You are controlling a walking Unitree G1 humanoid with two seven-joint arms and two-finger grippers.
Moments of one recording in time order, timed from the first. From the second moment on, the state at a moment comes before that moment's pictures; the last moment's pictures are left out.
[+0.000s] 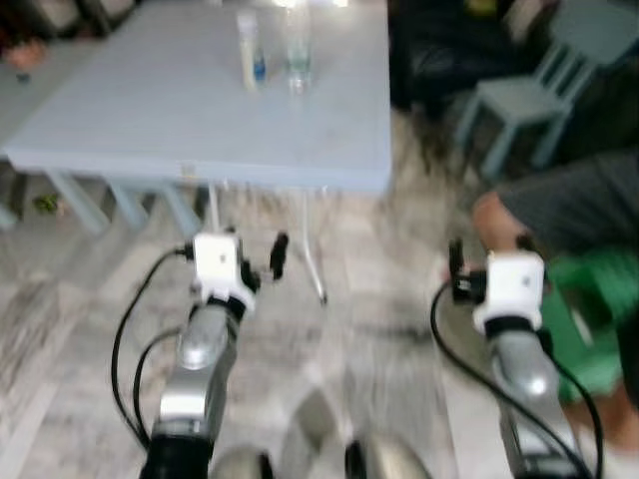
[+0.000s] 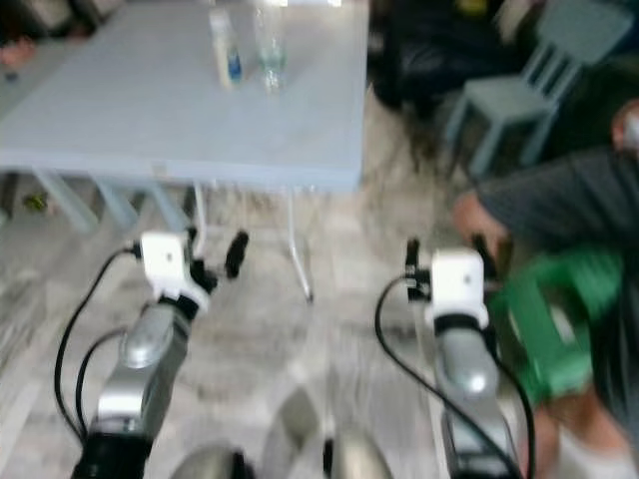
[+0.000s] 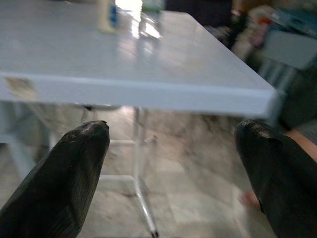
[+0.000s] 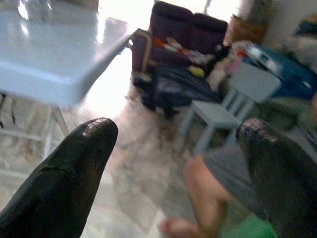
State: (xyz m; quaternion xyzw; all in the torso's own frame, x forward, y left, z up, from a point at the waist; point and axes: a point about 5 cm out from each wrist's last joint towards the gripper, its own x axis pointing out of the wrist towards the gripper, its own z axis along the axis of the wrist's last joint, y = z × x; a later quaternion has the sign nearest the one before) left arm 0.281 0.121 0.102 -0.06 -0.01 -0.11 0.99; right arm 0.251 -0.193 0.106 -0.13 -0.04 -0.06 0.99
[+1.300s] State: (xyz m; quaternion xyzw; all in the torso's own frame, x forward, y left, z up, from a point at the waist) left arm 0.297 0.110 0.125 -0.07 -0.03 -0.12 0.99; right arm 0.261 -0.177 0.104 -0.10 -0.03 -0.02 0.99
